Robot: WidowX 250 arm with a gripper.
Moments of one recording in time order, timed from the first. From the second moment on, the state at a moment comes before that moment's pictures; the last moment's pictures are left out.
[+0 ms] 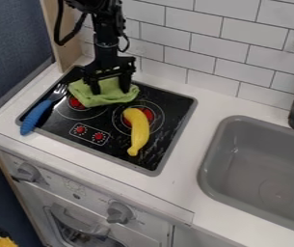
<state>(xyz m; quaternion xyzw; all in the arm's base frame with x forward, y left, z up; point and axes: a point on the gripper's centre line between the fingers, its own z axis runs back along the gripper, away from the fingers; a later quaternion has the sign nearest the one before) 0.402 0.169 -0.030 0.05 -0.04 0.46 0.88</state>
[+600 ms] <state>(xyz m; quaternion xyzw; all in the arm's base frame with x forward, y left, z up) 0.417 0.211 -0.026 0.06 -0.05 0.49 0.87</state>
